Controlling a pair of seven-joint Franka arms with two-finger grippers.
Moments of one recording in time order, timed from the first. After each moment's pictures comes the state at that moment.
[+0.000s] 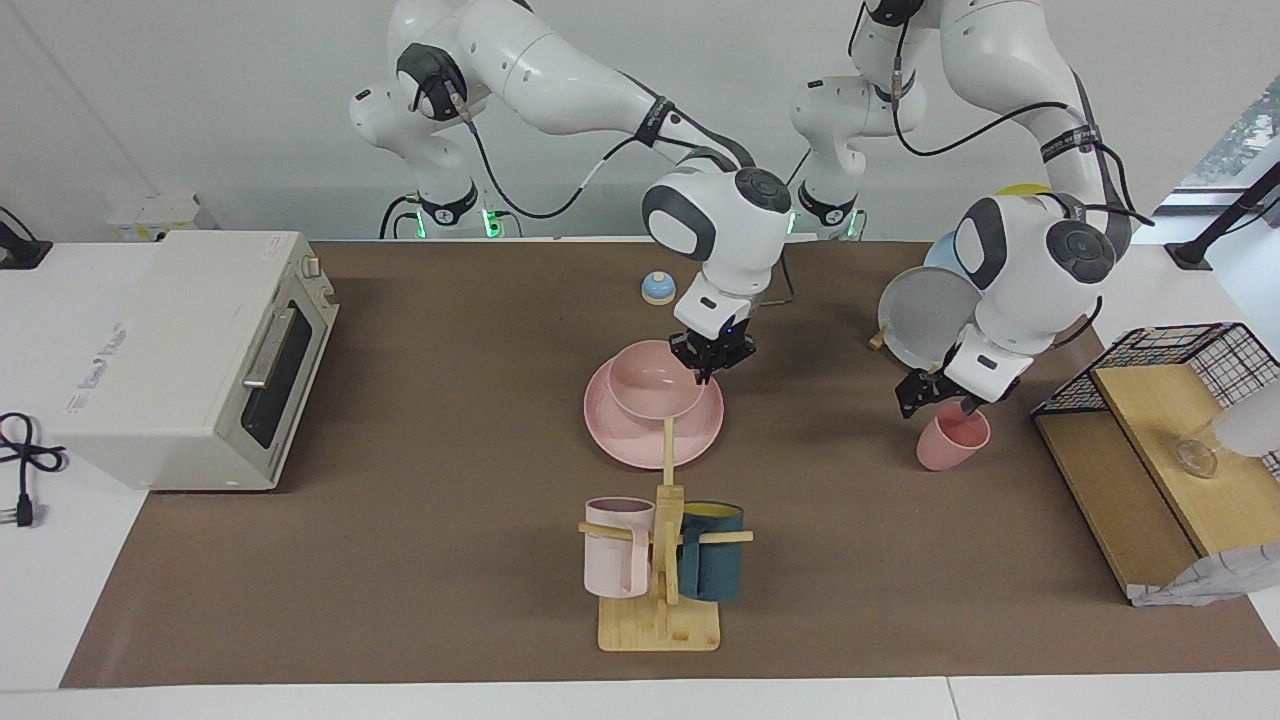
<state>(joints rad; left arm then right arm) -0.05 0.23 -0.04 -1.84 -0.02 2.06 -0.05 0.56 0.64 0.29 -1.31 -0.33 1.90 0.85</state>
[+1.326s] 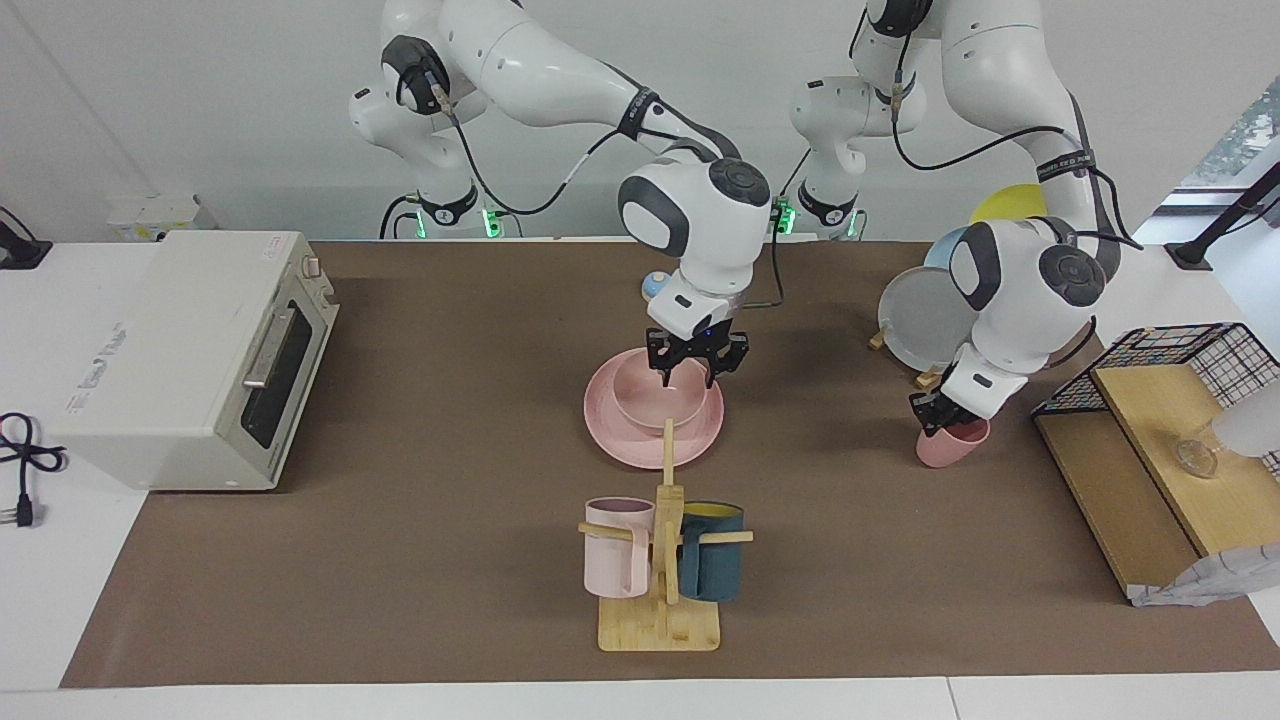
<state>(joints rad) -0.04 0.28 -0.03 -1.85 -0.02 2.13 -0.01 0.48 0.58 0.29 -1.27 -0.30 1.84 0.83</state>
